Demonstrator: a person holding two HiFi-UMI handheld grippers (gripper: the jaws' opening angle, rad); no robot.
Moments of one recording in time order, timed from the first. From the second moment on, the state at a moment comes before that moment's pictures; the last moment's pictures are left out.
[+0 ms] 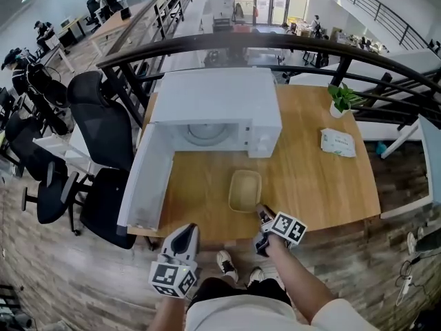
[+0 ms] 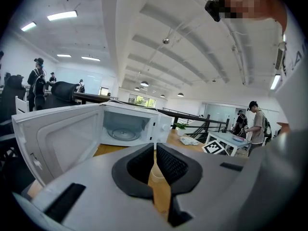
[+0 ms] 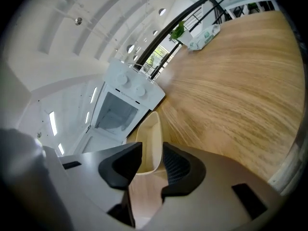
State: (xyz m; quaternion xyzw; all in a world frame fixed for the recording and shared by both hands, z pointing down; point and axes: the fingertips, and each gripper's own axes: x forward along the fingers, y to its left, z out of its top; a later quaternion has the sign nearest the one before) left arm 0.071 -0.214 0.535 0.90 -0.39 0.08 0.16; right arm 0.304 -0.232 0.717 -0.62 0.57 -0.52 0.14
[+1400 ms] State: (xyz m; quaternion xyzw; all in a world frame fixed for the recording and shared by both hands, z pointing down) left arm 0.102 -0.085 0.432 0.90 -0.42 0.01 0.08; right arm 0.331 -0.065 0.427 -0.62 0.78 -0.07 0.03
